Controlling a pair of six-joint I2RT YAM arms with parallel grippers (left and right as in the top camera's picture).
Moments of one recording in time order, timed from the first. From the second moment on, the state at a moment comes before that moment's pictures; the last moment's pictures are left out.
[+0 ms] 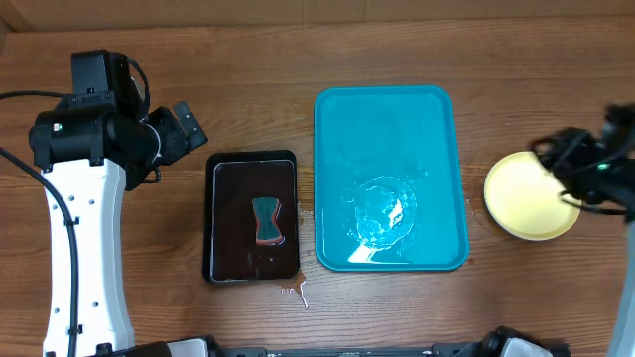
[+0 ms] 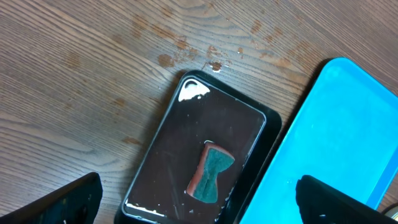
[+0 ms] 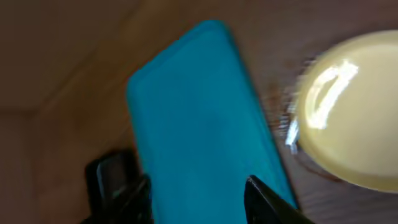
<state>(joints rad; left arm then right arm) 0.12 1.50 1.63 -1.31 0.10 -0.46 -0.37 1.23 1.33 -1.11 -0.53 0.28</state>
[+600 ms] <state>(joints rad) 0.12 1.50 1.63 -1.31 0.10 -0.46 0.06 1.07 1.33 -1.16 -0.55 0.18</state>
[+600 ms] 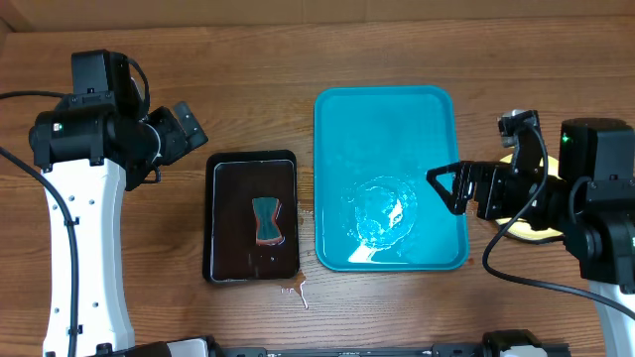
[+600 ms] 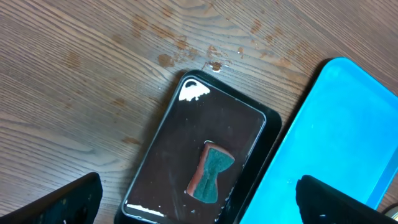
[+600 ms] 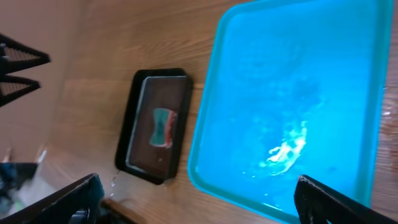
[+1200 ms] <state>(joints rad) 0.12 1.50 1.63 -1.31 0.10 -0.46 -0.04 0.42 0.76 -0.66 -0.20 0.02</state>
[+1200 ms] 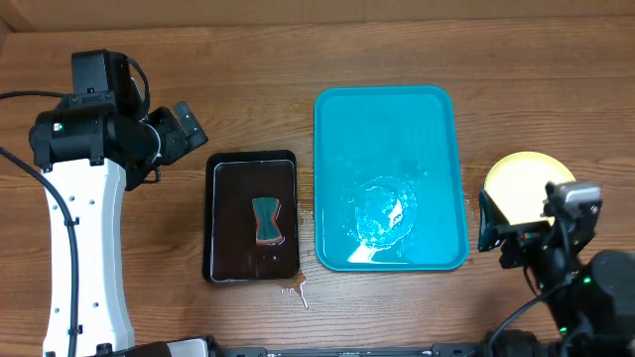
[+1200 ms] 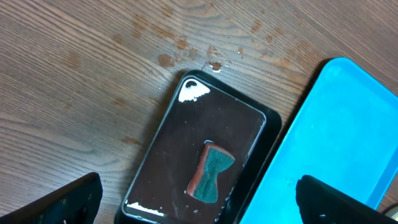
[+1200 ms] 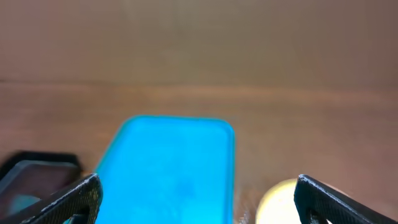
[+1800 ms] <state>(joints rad) 0.12 1.50 1.63 -1.31 0.10 -0.46 -0.05 0.03 0.18 -0.27 -0.23 0.02</state>
